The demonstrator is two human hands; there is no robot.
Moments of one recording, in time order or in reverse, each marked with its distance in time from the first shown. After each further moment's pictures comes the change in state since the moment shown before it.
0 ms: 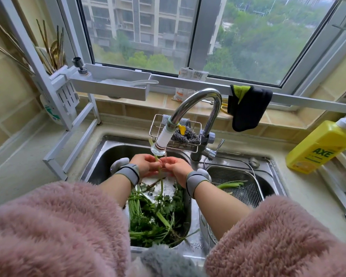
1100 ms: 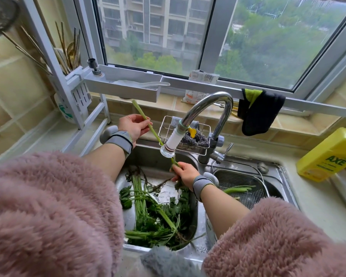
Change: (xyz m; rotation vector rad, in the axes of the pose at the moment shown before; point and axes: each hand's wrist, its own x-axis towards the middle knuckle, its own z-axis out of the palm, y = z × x) left_hand 0.001 0.081 -0.041 -0.265 0.293 0.397; right_hand 0.009 0.015 -0.006 -0.365 0.011 -0.085
